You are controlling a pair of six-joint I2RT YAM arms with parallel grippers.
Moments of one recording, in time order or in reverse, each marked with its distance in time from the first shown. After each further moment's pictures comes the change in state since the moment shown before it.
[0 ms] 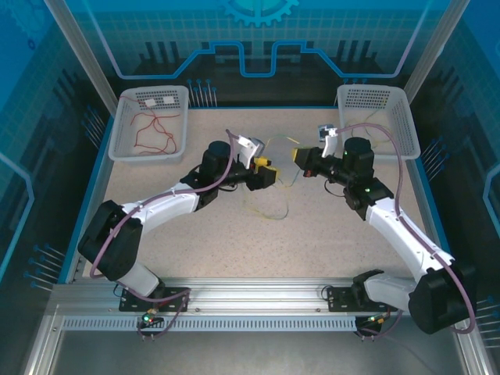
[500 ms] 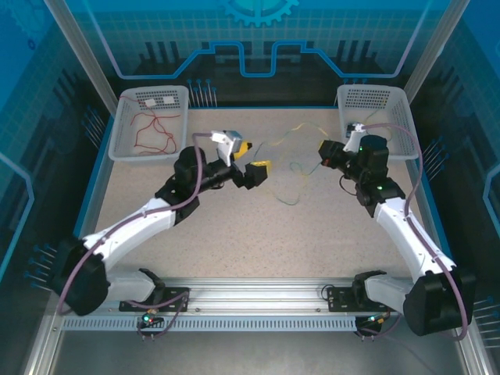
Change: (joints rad) left arm 0.000 -0.330 -0.116 0.063 -0.159 -0.027; right arm -0.180 -0.018 0.005 -0.079 0.194 0.120
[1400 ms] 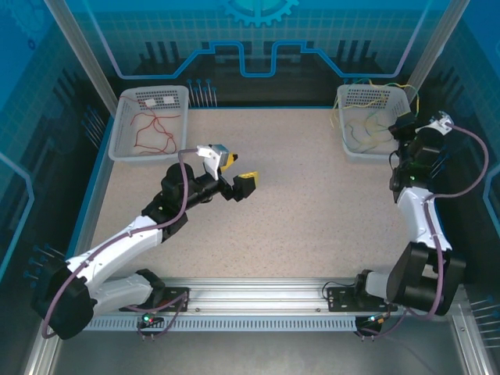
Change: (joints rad) left arm 0.000 -0.140 -0.145 -0.043 -0.065 0.006; right arm -0.438 0.158 0.037 0.418 0.254 0.185
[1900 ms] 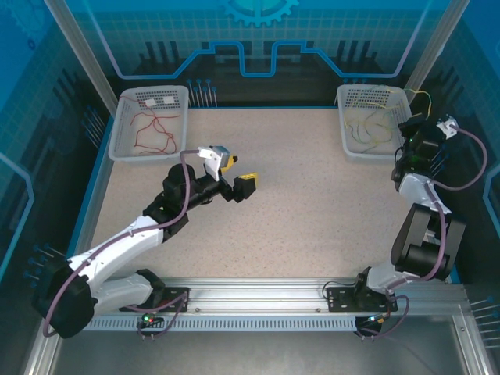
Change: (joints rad) left arm 0.000 0.012 -0.012 0.000 -0.006 -0.001; right arm -0.050 0.247 0.061 0.140 0.117 0.018
